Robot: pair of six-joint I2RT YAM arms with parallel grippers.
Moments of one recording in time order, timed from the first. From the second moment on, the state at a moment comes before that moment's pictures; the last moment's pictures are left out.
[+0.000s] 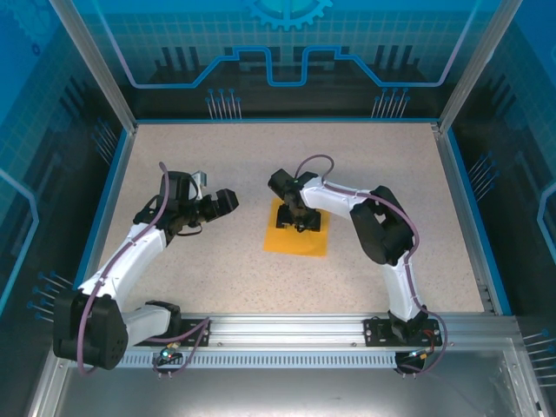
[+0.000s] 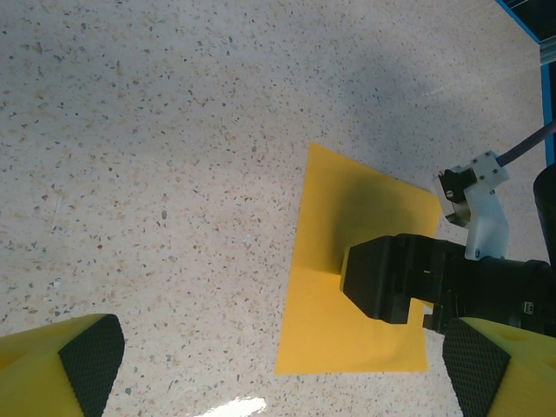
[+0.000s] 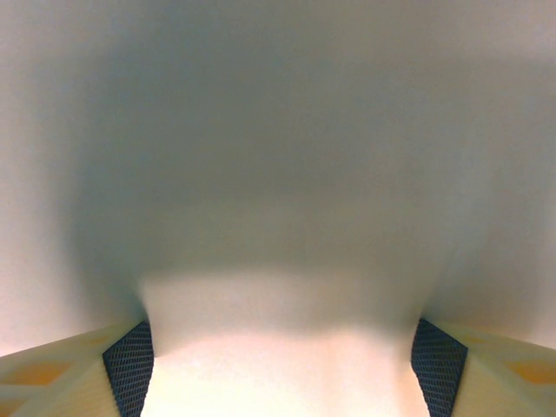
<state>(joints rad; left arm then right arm) -0.14 1.17 0.78 -0.42 0.36 -0.59 0.71 2.12 1.53 -0.90 0.08 0.85</state>
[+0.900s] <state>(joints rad) -0.14 1.16 0.78 -0.46 0.36 -0.59 0.71 1.97 1.48 -0.81 -0.06 0.69</state>
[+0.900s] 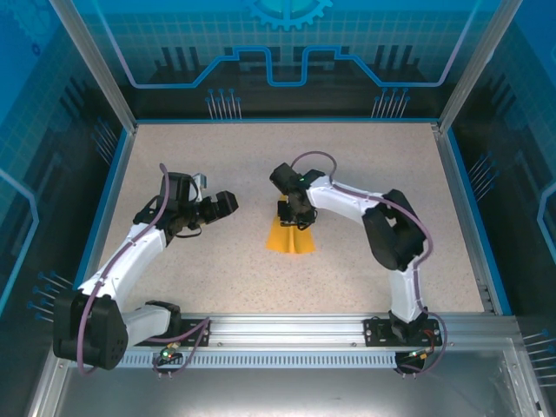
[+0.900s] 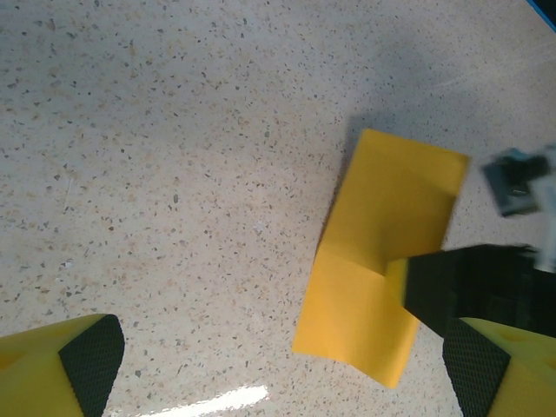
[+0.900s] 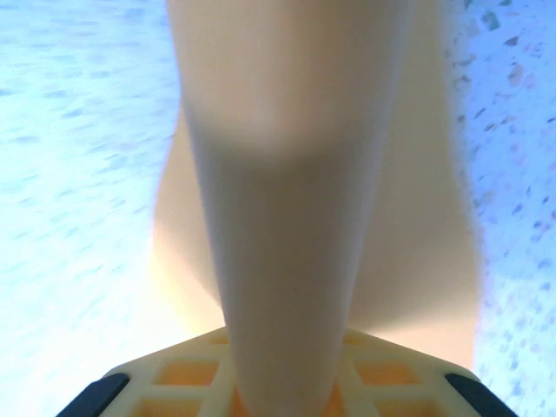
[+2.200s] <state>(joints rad) -0.29 1.30 0.81 -0.38 0.53 -0.61 0.55 1.75 1.04 -0.44 -0.35 0.71</state>
